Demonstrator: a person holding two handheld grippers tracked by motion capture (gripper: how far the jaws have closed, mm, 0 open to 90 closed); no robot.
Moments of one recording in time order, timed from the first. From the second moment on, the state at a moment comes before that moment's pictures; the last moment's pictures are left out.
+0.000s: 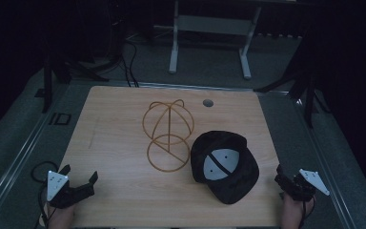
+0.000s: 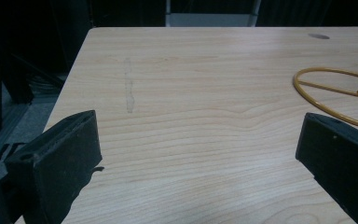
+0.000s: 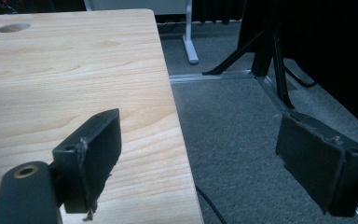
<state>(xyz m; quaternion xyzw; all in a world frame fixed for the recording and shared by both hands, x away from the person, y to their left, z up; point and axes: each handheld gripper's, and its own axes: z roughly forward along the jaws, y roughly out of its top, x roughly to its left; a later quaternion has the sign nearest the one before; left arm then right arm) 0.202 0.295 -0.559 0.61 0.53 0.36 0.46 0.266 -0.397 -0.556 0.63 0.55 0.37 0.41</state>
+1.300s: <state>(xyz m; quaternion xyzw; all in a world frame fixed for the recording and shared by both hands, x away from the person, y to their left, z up) 0.206 0.264 -0.551 0.67 0.52 0.27 0.45 0.301 -0.347 -0.422 0.40 0.73 0.49 0.27</state>
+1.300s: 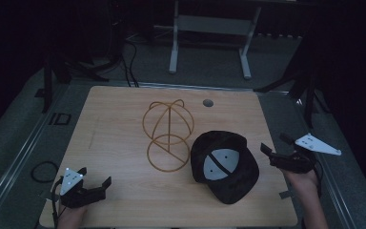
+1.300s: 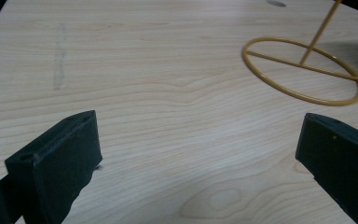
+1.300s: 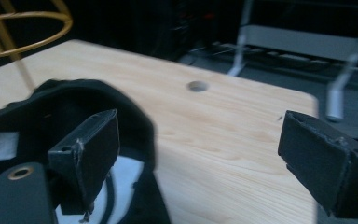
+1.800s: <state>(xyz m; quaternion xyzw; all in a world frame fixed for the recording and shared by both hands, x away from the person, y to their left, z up) 0.203 0.255 -0.548 0.69 0.50 0.26 0.46 0.344 -0.300 -0.440 0.34 0.80 0.44 0.24</state>
